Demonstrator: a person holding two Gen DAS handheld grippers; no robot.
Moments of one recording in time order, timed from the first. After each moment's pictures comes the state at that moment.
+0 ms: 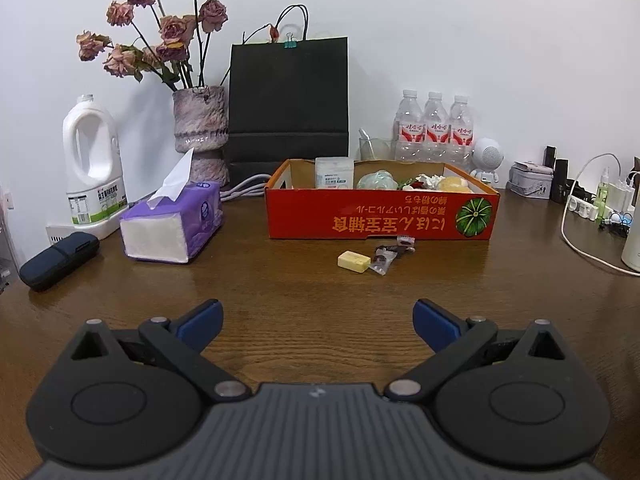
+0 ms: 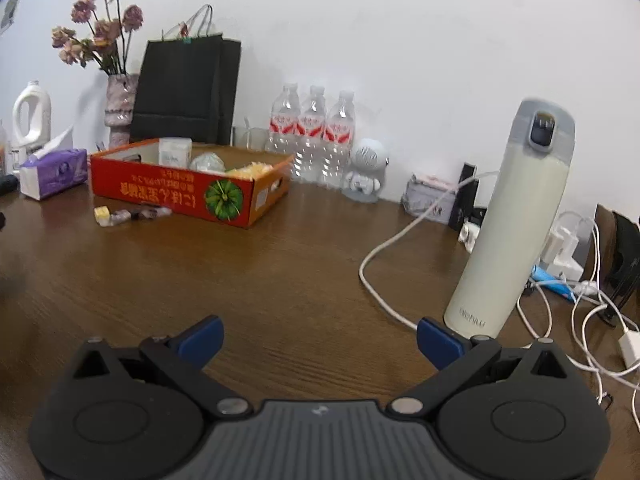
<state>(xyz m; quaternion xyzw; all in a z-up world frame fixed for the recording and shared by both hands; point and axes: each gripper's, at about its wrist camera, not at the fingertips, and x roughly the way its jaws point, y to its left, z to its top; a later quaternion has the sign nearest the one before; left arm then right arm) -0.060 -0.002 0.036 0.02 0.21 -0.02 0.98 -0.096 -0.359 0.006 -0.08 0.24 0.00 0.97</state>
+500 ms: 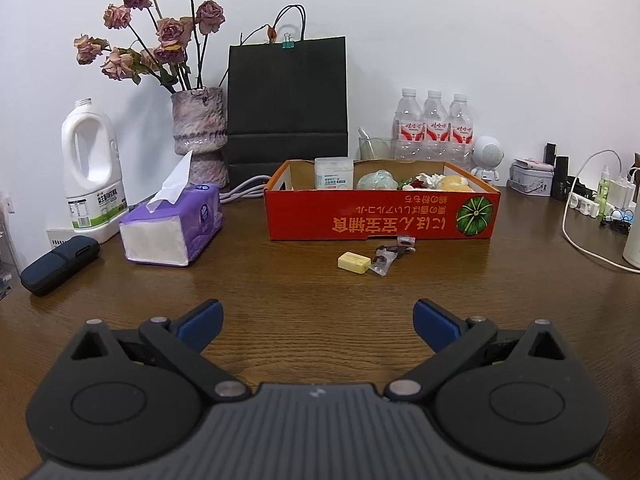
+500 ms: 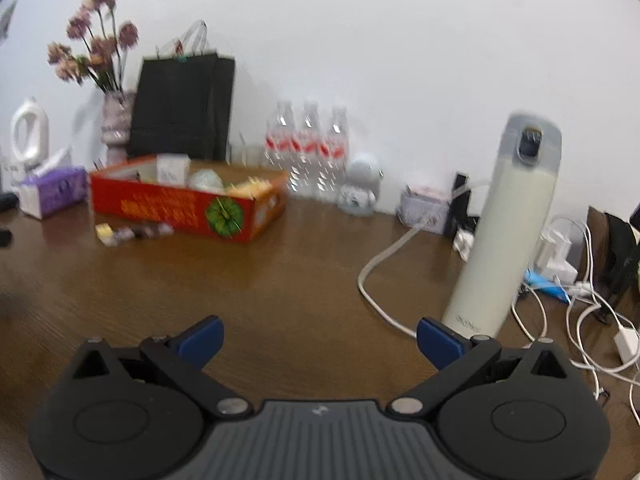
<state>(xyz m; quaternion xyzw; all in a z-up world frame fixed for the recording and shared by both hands) -0.057 -0.003 0.036 0.03 0.21 -0.01 0.98 -0.107 -0.351 0.015 -0.06 0.22 -0.01 0.97</state>
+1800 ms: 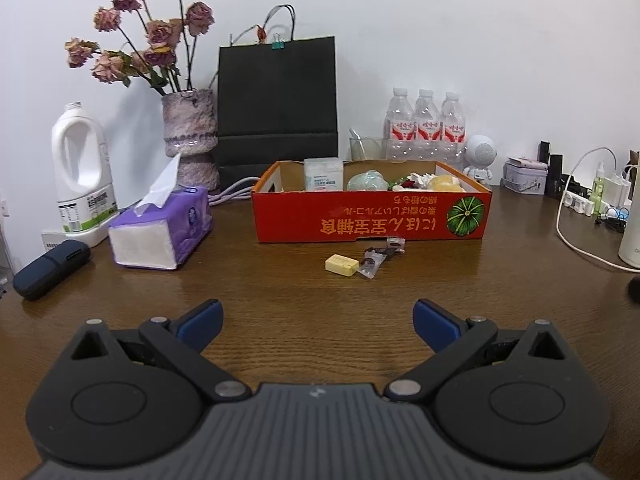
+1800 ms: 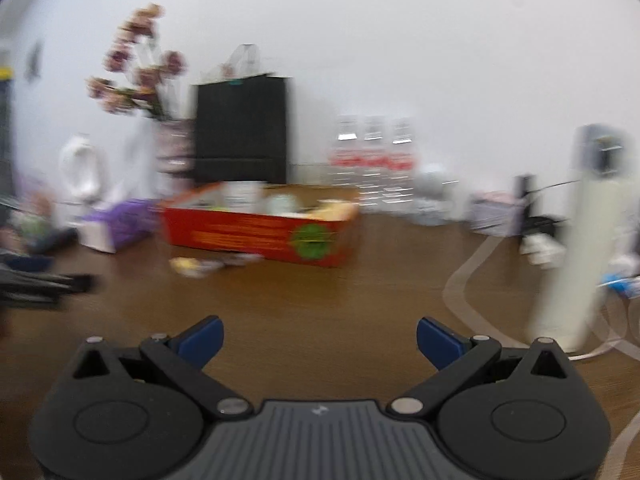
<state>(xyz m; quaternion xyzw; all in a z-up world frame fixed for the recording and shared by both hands) -0.049 -0.015 0.035 0.03 0.21 -0.02 0.98 -0.101 -0.297 0.022 0.00 0.22 0.11 0.97</state>
